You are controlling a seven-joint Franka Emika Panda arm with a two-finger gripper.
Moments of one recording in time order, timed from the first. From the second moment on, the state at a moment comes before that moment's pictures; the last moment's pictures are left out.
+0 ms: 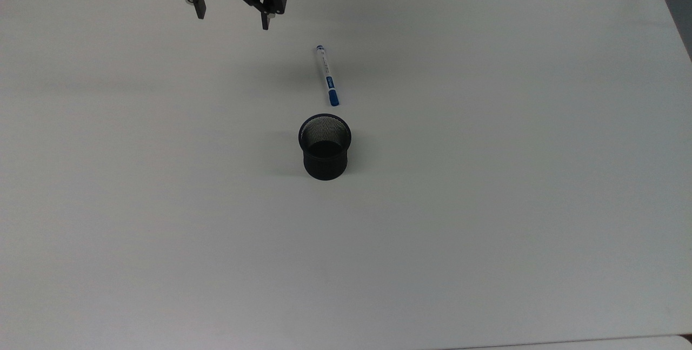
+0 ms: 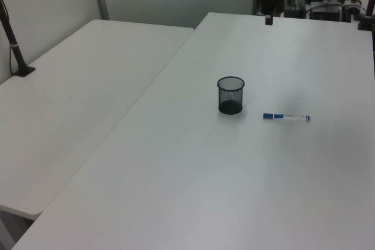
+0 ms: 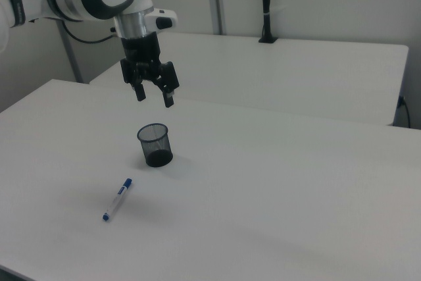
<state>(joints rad) 0.03 0.12 -0.08 -1.56 -0.07 1.64 0.06</state>
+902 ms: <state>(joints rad) 0.04 0.13 -0.07 -1.57 -0.07 1.63 0.06</state>
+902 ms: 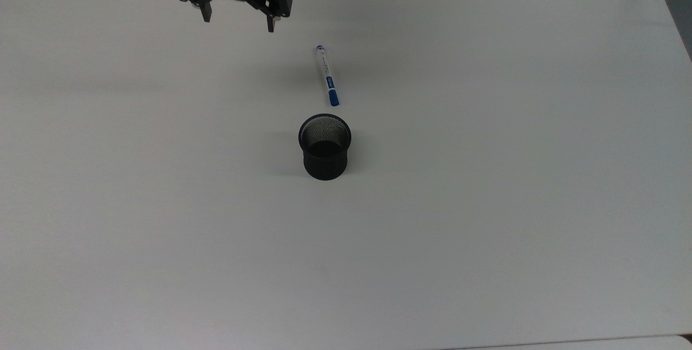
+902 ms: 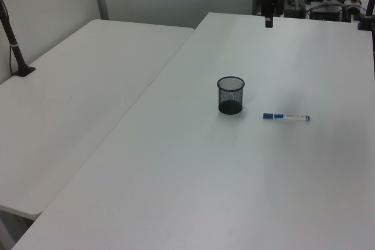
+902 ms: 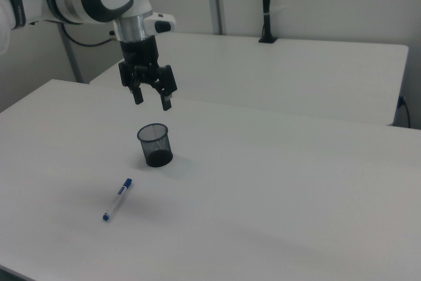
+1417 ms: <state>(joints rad) 0.12 0.24 -0.06 -1.59 -0.06 1.63 0.06</state>
